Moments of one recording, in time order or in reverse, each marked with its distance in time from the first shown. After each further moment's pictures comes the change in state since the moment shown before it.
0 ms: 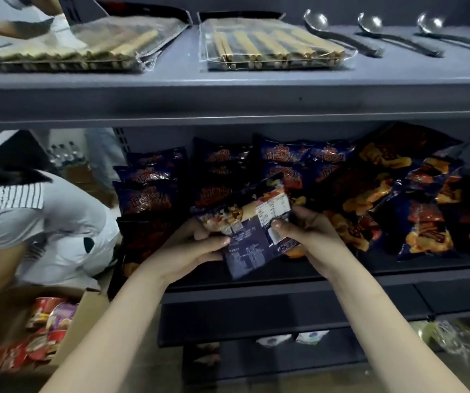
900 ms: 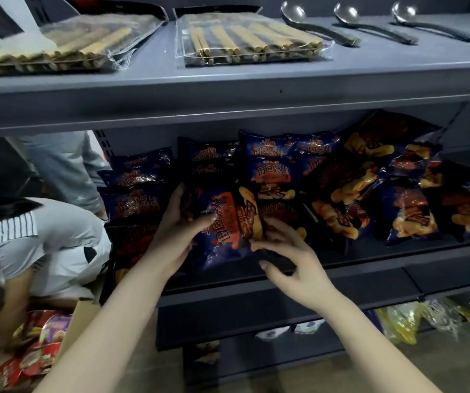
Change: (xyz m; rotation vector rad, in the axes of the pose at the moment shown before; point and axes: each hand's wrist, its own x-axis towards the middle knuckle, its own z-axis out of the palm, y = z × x) left_hand 0.018 0.013 0.010 -0.028 0.389 0.063; right_hand -0.037 0.047 0.008 -0.690 0.060 -0.413
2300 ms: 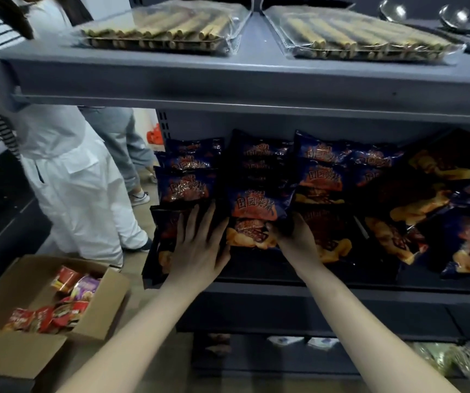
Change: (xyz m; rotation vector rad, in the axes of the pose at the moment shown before) left_hand -0.013 -0.081 -0.074 1.721 0.149 0.444; right_hand 0.076 0.011 0.069 0.105 0.054 0.537
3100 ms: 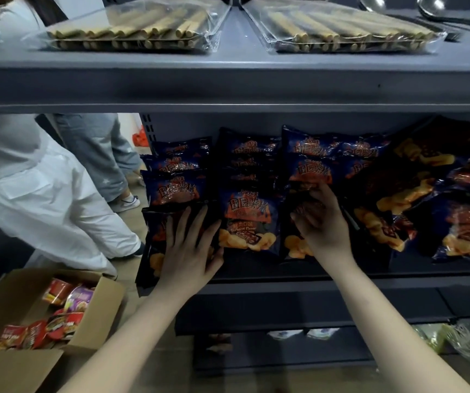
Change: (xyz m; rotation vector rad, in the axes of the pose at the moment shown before) left_hand -0.003 -0.007 0.006 -0.083 0.211 0.079; right_hand -0.010 -0.003 -0.047 0.047 0.209 -0.158
